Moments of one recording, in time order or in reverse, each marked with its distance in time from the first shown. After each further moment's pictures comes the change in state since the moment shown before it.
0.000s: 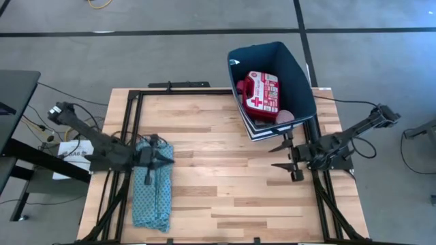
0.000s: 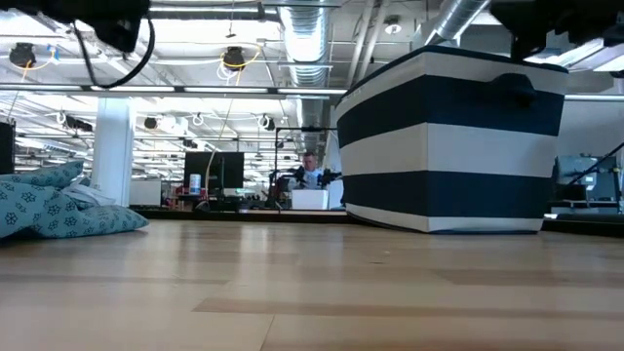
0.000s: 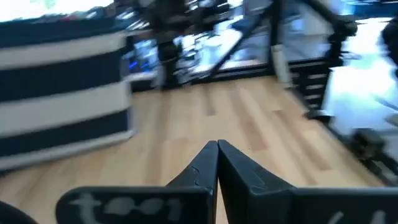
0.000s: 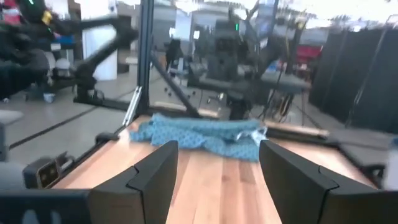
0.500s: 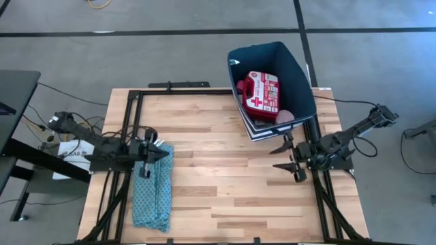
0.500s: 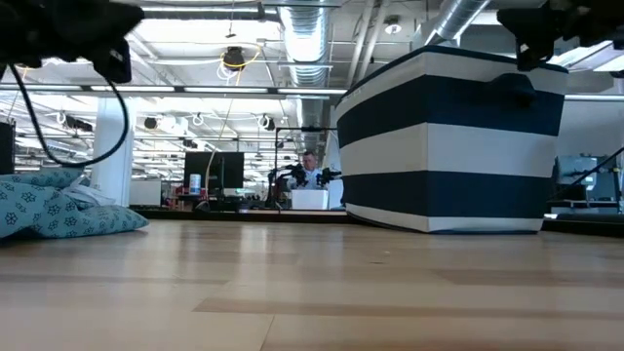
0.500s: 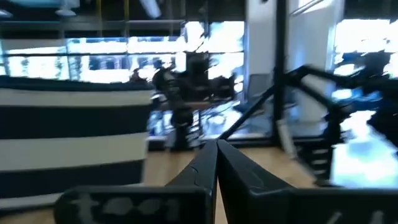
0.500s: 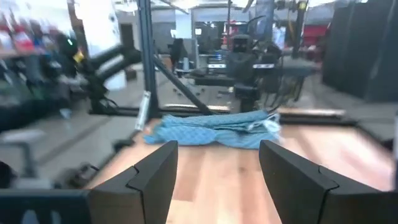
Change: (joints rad) left arm 0.136 -0.307 -0.369 0.470 0.125 0.099; right arm 0.013 -0.066 0.000 -0.082 0.004 0.146
